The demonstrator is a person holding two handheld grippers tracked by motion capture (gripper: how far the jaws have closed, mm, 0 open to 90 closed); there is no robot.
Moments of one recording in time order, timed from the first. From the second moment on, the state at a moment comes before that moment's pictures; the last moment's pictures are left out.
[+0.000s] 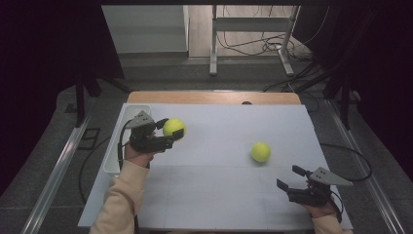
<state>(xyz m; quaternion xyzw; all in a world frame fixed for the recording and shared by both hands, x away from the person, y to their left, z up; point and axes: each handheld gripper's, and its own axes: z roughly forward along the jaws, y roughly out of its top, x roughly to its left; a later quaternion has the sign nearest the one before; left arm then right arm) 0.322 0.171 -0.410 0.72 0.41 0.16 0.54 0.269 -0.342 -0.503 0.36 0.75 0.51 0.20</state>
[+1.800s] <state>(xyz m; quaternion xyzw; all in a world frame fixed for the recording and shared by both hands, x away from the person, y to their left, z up) 0.358 0.220 -0.413 0.70 0.48 0.21 0.49 0.275 -0.336 -0.503 0.35 0.76 0.52 0.19</state>
